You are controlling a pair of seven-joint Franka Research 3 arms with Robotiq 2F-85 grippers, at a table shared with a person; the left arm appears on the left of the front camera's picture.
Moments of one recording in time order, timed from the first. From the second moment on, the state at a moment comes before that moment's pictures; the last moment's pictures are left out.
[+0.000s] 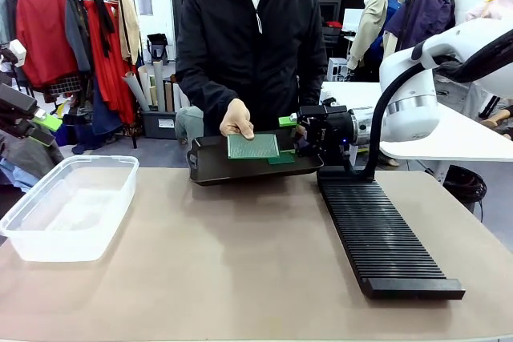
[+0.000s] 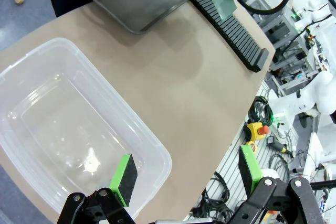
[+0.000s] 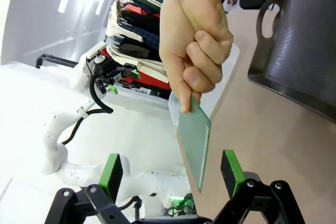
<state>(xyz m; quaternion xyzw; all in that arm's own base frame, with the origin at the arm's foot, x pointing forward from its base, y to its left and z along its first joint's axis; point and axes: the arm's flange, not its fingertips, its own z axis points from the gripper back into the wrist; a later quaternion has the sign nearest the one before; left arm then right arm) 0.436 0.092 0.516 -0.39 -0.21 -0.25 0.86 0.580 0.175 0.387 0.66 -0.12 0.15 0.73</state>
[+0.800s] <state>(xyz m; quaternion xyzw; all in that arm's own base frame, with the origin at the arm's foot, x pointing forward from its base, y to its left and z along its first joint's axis) 0.436 0.092 0.516 -0.39 -0.21 -0.25 0.86 0.575 0.208 0.370 0.67 -0.10 0.14 0.72</state>
